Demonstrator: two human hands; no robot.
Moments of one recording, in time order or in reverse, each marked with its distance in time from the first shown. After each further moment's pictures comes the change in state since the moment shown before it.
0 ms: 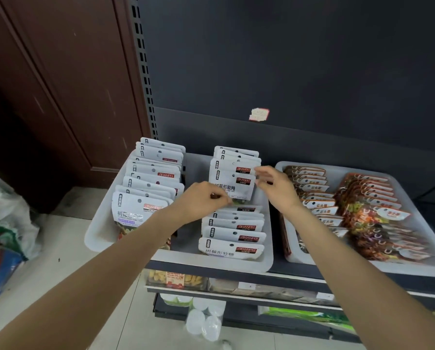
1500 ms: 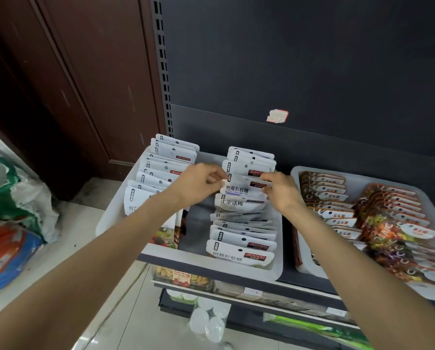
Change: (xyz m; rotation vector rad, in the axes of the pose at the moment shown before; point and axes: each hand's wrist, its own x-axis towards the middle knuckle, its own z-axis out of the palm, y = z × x) left_hand 0.007 0.000 -0.032 0.038 0.184 0.015; right_hand 0.022 -0.008 0.009 -0.501 -0.095 -0.045
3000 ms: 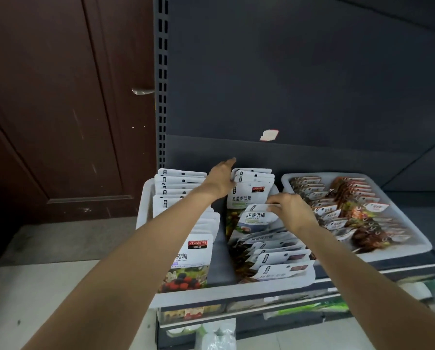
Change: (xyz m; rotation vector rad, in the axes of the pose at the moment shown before) left_hand 0.080 -0.028 -0.033 0.036 -0.185 0.122; right_hand -0.037 -0.067 0.010 -0.248 0.117 0.191
